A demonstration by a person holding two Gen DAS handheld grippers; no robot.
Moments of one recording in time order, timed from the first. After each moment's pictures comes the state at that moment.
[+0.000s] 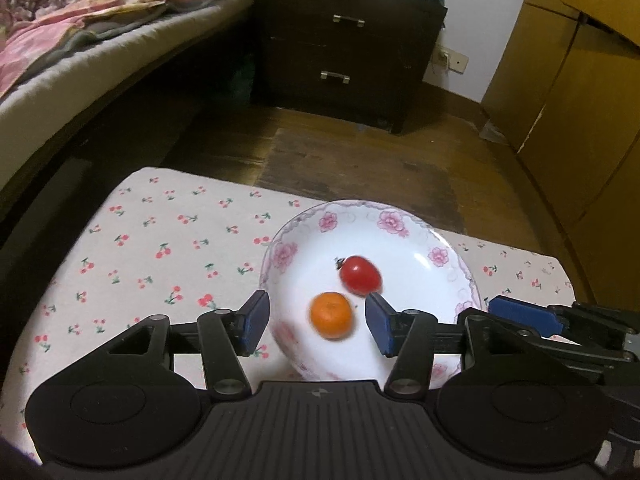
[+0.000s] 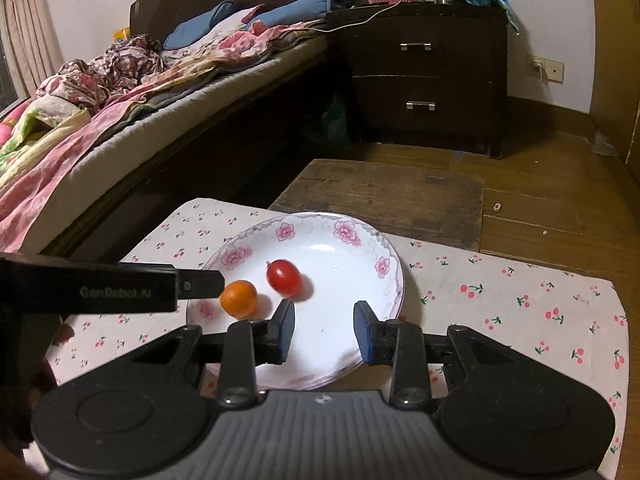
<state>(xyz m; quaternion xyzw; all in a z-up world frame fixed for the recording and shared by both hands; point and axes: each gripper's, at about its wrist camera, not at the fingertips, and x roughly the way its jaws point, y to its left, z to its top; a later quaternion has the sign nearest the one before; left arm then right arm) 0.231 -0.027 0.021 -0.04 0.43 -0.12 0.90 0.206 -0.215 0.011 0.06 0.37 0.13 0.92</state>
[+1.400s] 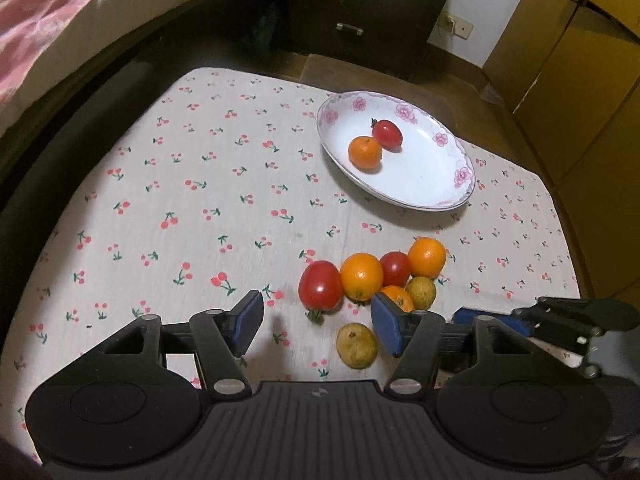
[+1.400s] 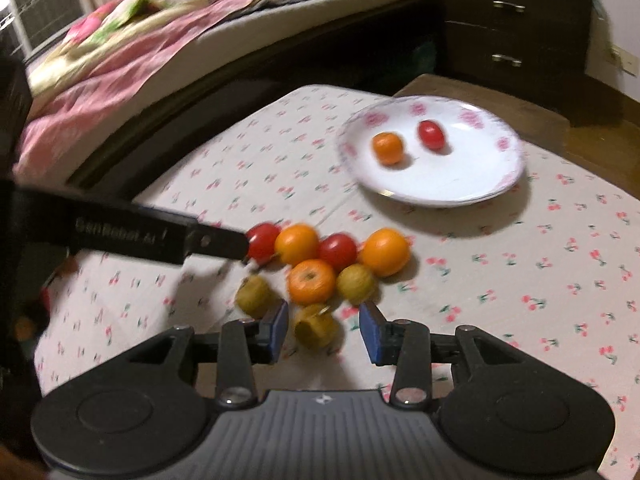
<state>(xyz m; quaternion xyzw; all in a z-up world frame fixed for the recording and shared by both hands) 0.121 0.032 0.009 -0.06 0.48 -0.12 0.87 0.100 -0.149 -0.012 0.00 0.44 0.24 0.86</state>
